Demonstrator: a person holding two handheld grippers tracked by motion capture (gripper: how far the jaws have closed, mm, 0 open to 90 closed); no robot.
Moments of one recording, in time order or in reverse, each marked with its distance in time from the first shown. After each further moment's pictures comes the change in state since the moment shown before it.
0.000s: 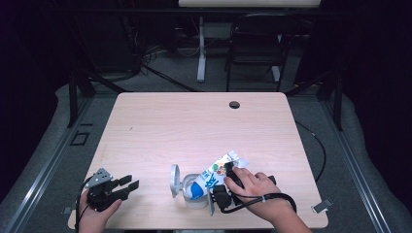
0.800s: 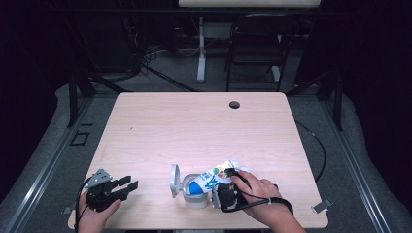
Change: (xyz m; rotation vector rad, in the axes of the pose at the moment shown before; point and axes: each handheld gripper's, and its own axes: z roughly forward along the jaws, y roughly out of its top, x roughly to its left) left arm 0.003 -0.003 0.000 0.010 0.006 -0.007; right arm 0.005 -0.010 0.001 -0.074 0.115 0.265
